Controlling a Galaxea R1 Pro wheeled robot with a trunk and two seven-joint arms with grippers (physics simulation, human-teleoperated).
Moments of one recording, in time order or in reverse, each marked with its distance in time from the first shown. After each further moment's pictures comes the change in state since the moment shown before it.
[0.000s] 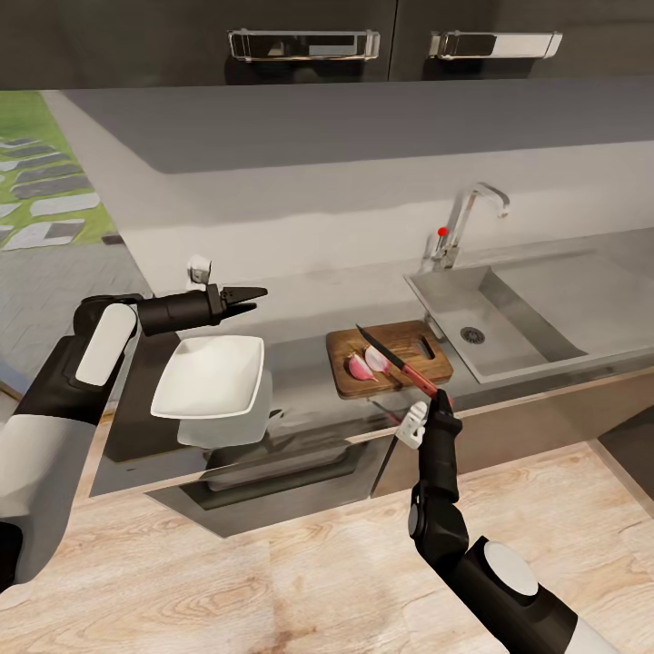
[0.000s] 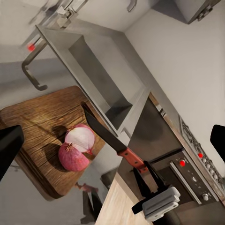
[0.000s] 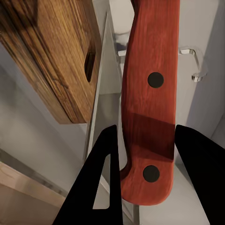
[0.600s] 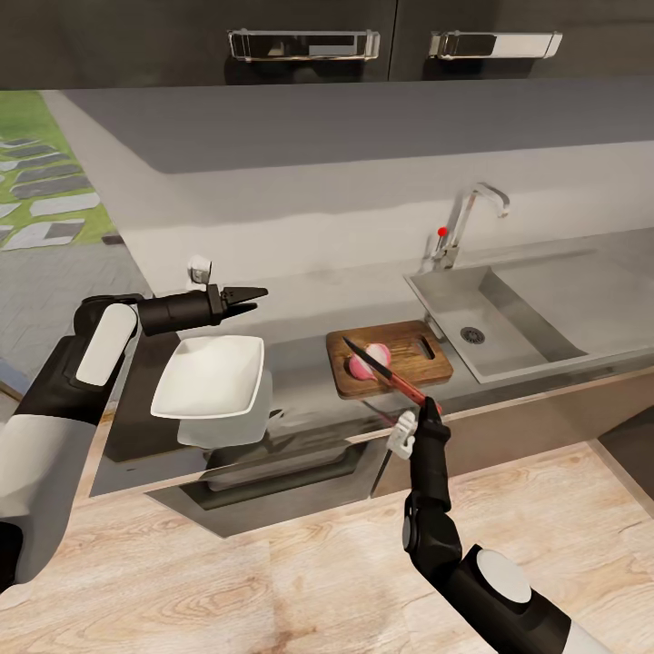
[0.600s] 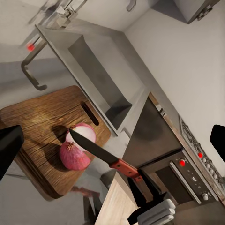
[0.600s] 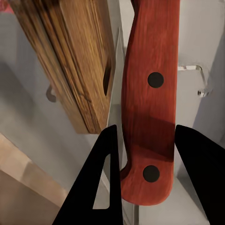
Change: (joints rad) left arm 0.000 -0.001 -0.001 0.000 0.000 0.000 0.000; right arm 0.000 -0.001 0.065 0.027 0.000 0.001 -0.003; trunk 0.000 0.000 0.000
